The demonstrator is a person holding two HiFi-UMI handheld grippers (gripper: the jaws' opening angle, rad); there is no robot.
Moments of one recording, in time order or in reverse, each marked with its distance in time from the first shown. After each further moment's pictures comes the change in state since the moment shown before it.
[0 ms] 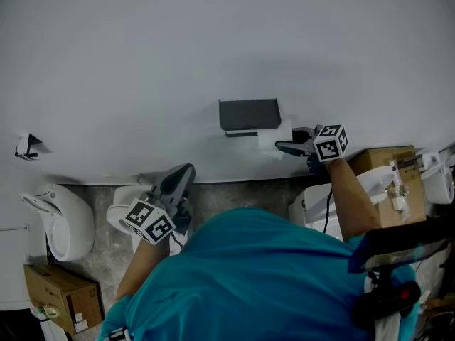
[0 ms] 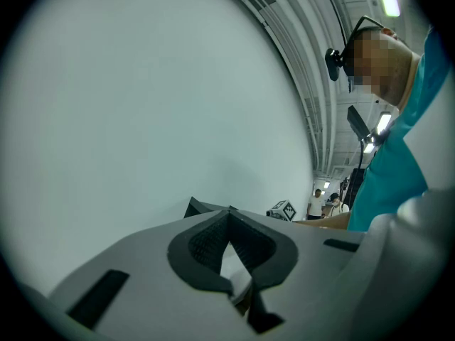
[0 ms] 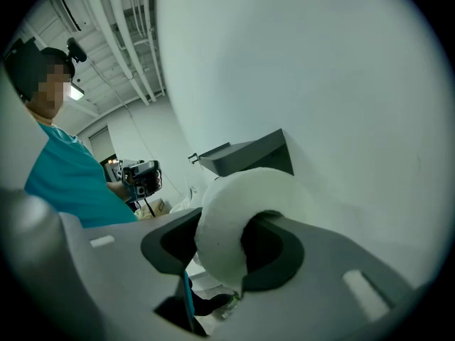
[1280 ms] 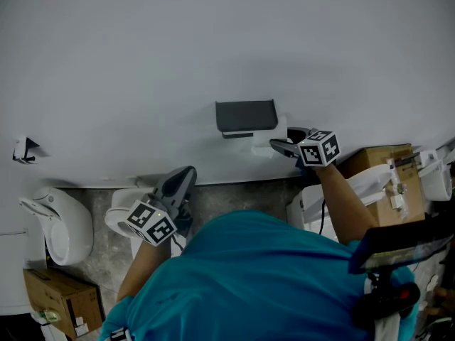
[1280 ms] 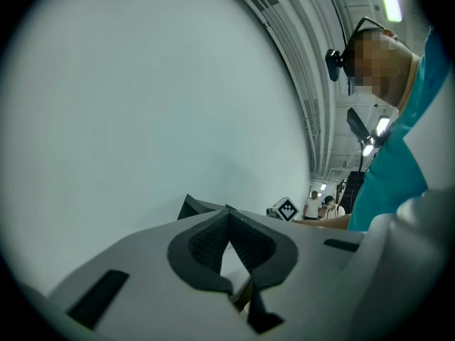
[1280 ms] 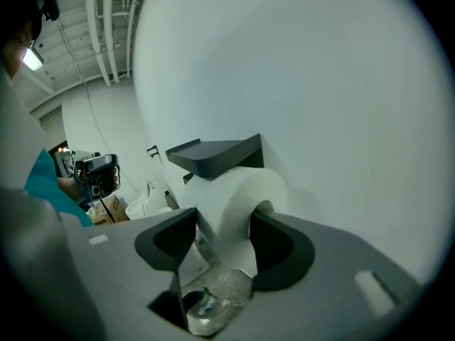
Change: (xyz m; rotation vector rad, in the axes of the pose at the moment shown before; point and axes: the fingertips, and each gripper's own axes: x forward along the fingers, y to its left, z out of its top) left arm 0.008 -0.003 -0.009 -0.021 -0.004 -0.032; right arm 0.001 -0.022 -0.001 0.030 0.039 -0.370
